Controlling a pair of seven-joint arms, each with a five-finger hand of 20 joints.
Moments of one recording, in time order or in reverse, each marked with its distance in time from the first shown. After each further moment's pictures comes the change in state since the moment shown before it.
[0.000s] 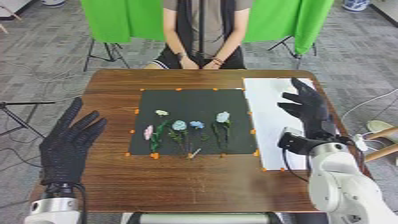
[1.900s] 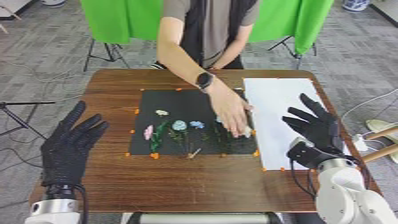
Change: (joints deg) left arm 0.5 -0.2 0.0 0.0 0.0 -0.1 -0.6; right arm -5.7 -2.9 4.5 -0.2 10.9 -0.5 -2.6
